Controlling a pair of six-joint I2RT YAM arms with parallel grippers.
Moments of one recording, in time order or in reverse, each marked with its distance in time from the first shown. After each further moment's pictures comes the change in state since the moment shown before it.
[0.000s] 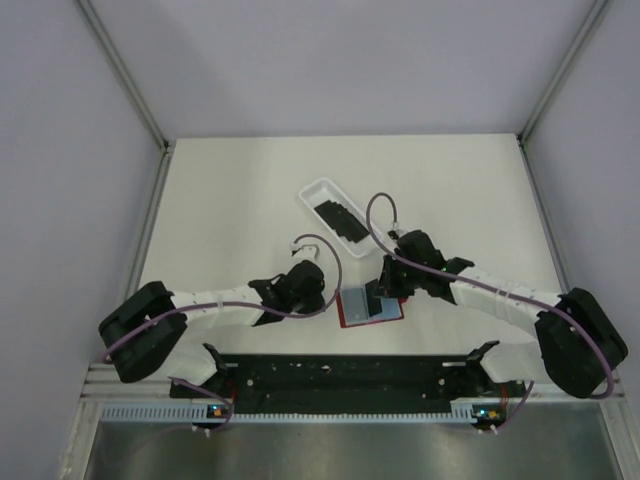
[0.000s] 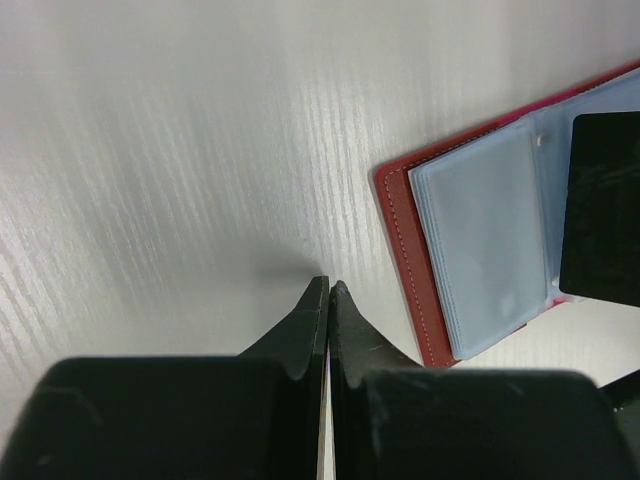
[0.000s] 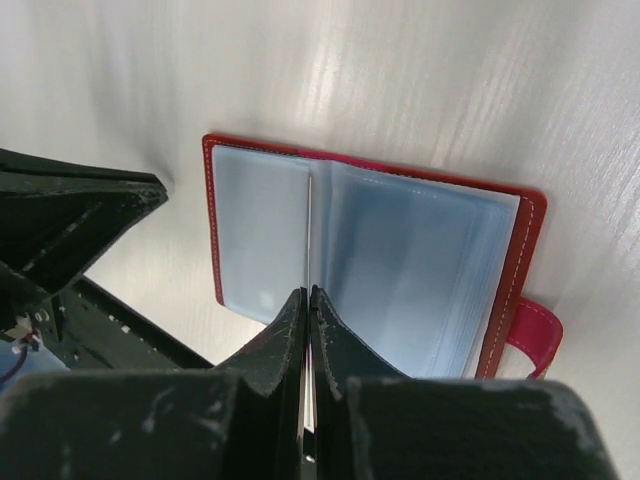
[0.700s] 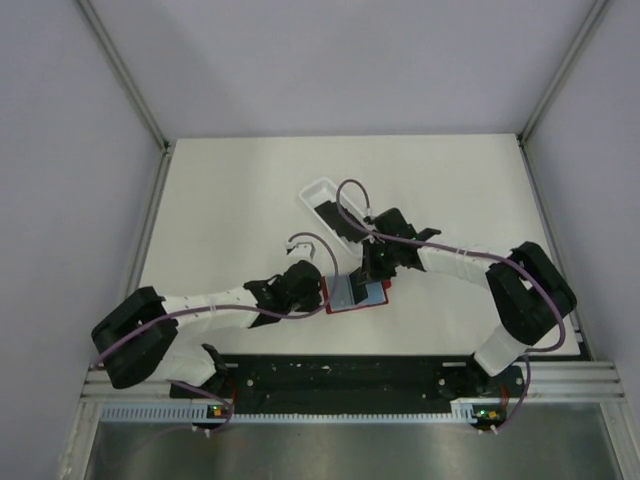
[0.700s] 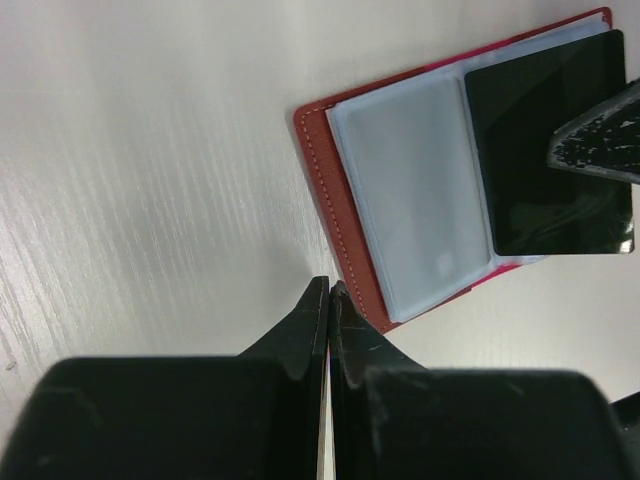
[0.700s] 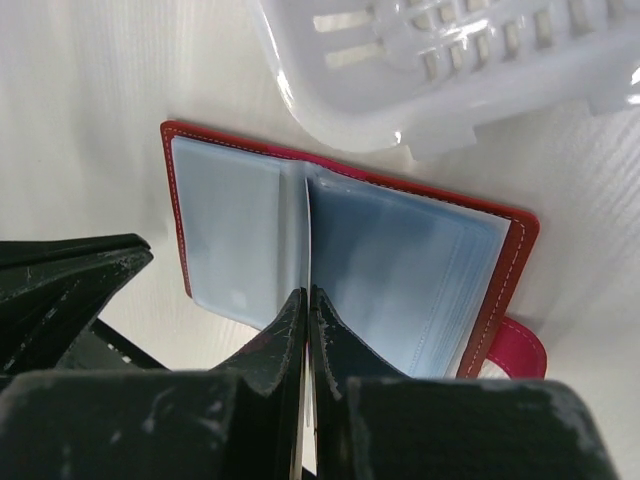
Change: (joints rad) left arm 0.000 -0.058 -0.008 -0.018 -0.061 -0.002; right arm -0.009 0.336 0.291 -0.059 -0.074 -0.104
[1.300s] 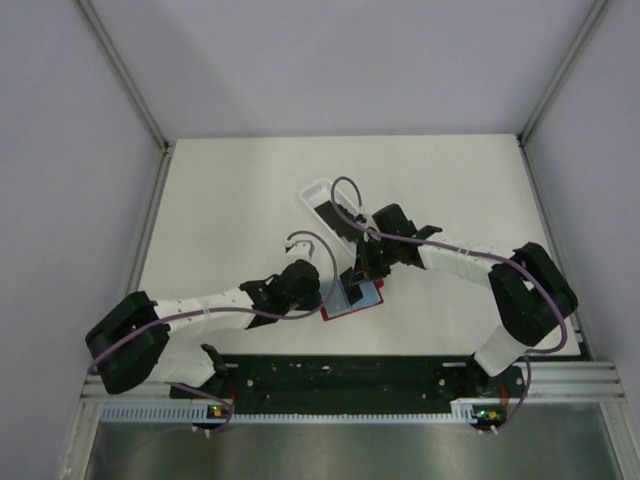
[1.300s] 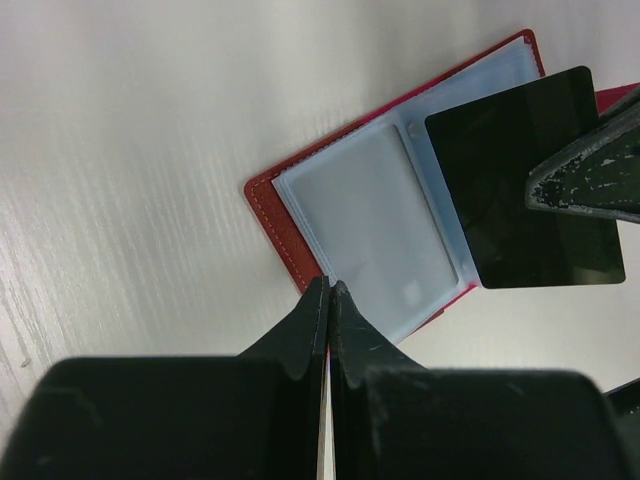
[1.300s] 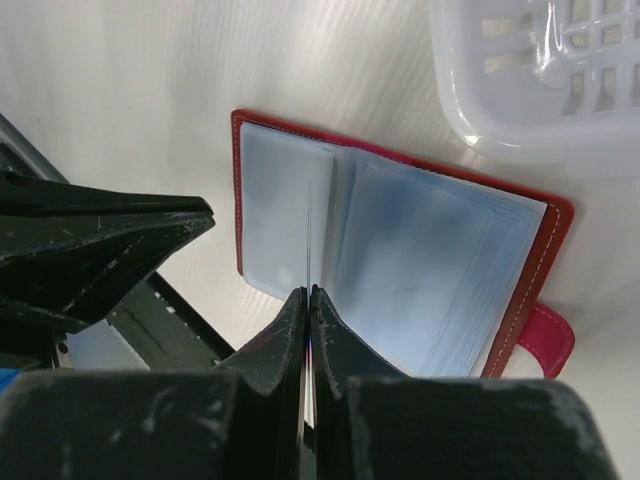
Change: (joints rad) left arm 0.000 -0.042 0.001 -0.008 -0.010 0.018; right arm -0.003 -0.037 0.014 0.001 -0.164 -0.055
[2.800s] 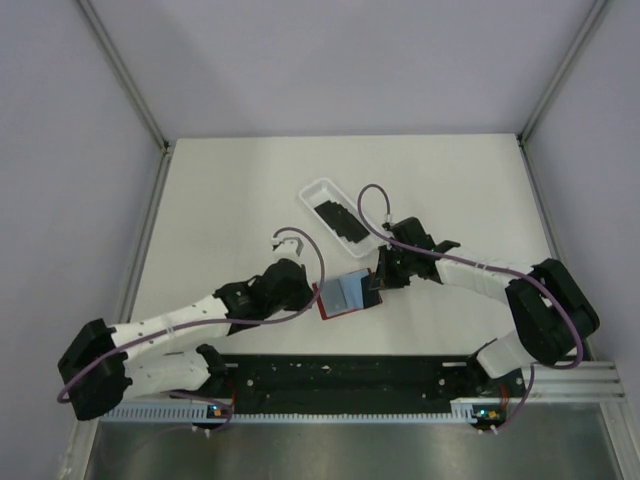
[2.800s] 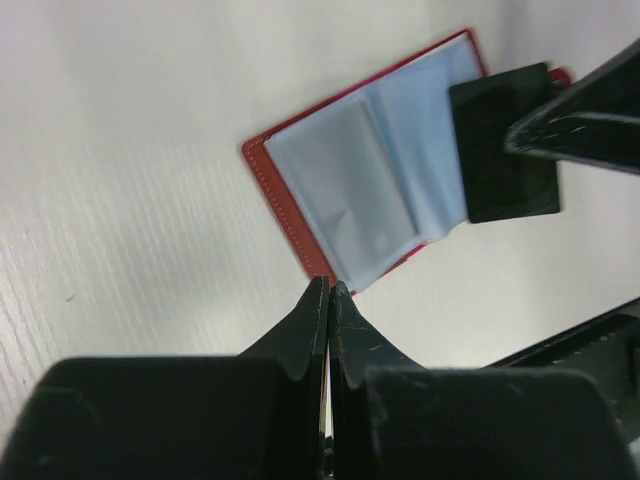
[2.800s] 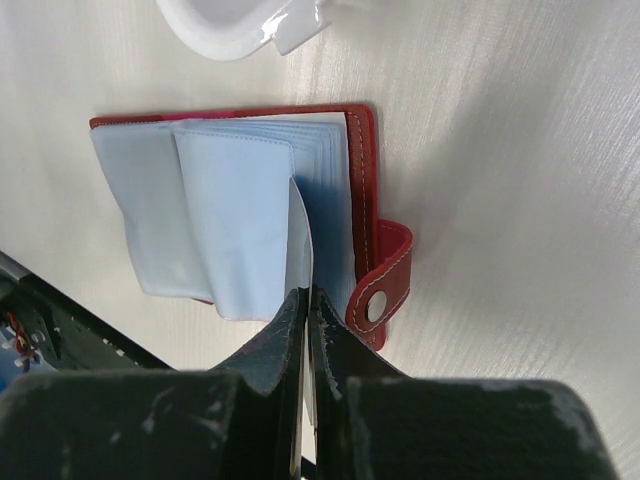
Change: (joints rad) left arm 0.000 -0.159 0.009 -0.179 0.035 0.000; right arm -0.055 -0.114 -0.190 0.043 0.183 0.110
